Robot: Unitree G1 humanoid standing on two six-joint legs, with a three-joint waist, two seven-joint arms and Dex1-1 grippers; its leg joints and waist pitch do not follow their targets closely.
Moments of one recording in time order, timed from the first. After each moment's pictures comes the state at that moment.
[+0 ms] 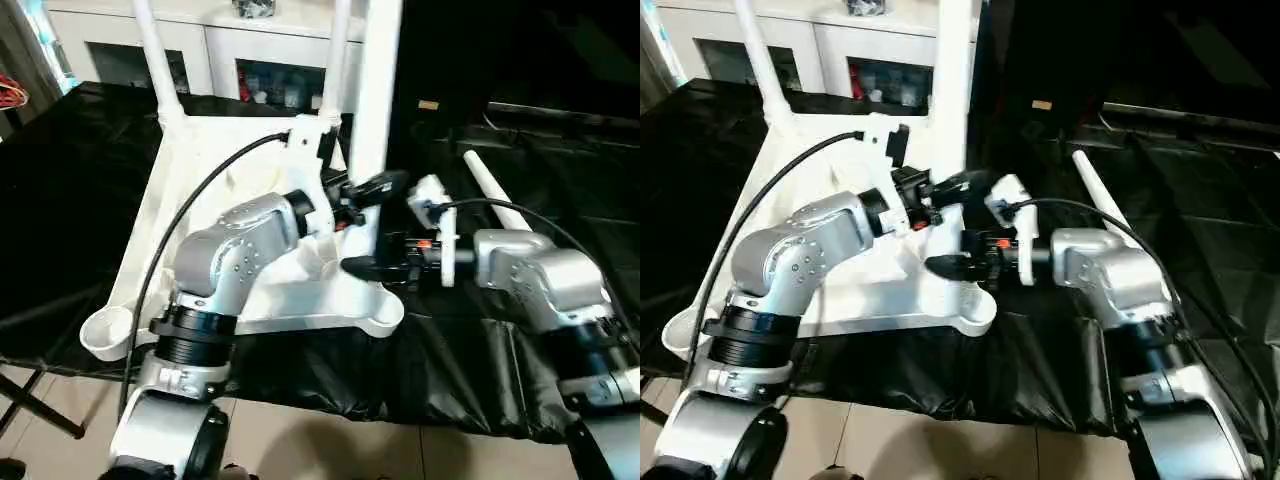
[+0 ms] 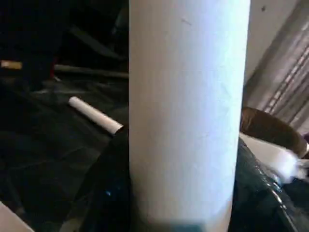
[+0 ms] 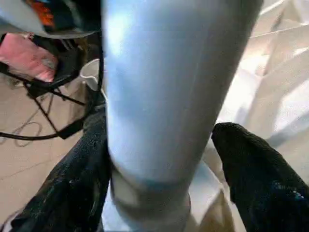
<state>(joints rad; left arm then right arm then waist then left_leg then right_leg) -0.74 0.04 -0.02 0.11 -0.51 0.73 -0.55 -0.67 -0.41 0.16 0.28 0.41 0.74 1.12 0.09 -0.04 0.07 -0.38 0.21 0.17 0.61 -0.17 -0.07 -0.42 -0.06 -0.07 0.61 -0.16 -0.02</state>
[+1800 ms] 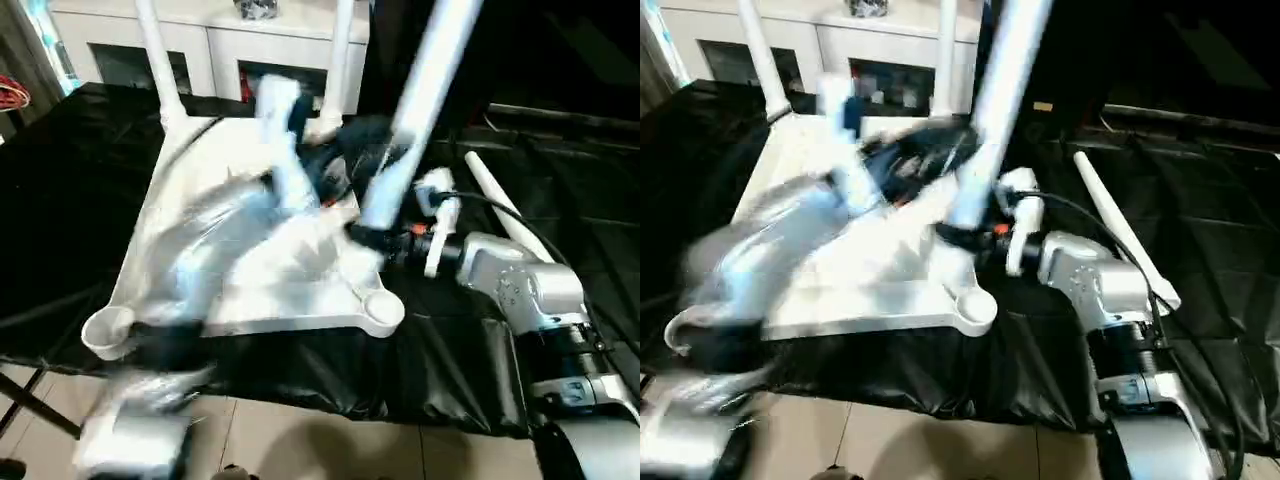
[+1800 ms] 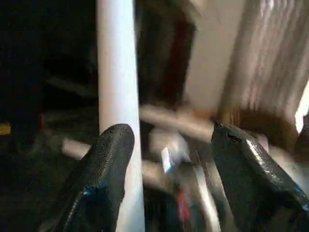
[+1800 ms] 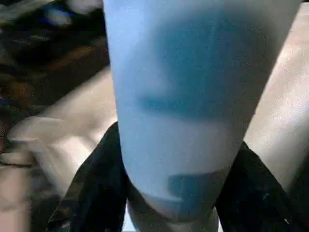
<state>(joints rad) -0.61 0.24 -0.06 -0.07 -0.53 0.60 -0.78 -0.61 -0.30 0.00 0.37 0.37 0.58 0.78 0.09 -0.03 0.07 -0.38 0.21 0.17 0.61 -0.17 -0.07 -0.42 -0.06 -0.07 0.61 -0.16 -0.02</state>
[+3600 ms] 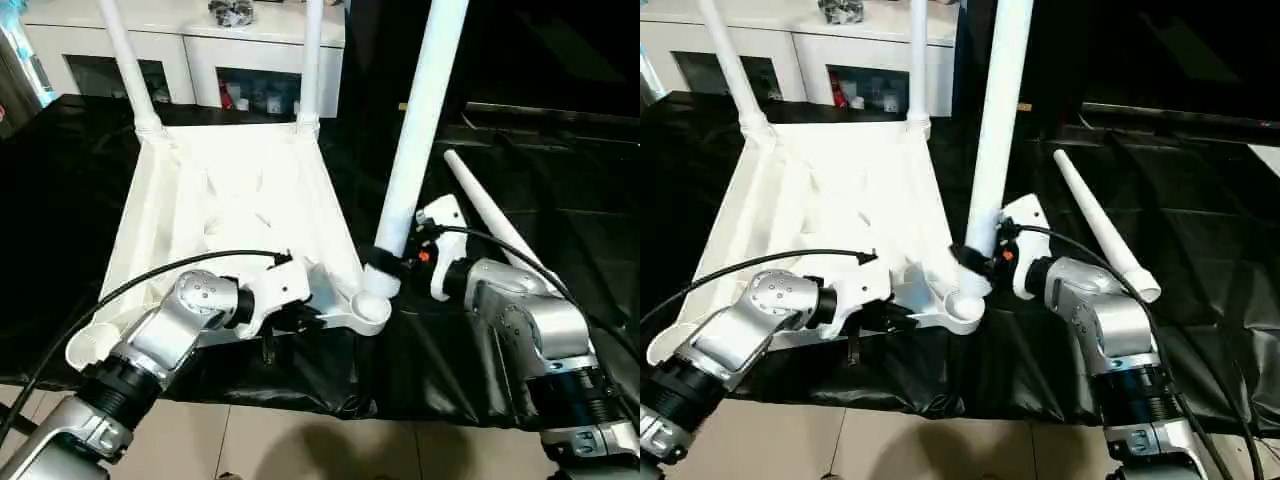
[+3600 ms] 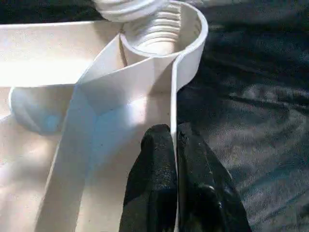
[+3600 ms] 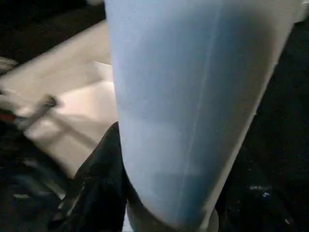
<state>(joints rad) -0.51 0.45 -0.45 0.29 -0.05 0.27 -0.99 -0.46 -0.30 0.05 0.14 0.36 0.61 0.75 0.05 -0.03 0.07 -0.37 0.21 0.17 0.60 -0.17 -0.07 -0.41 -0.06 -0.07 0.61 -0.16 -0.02</state>
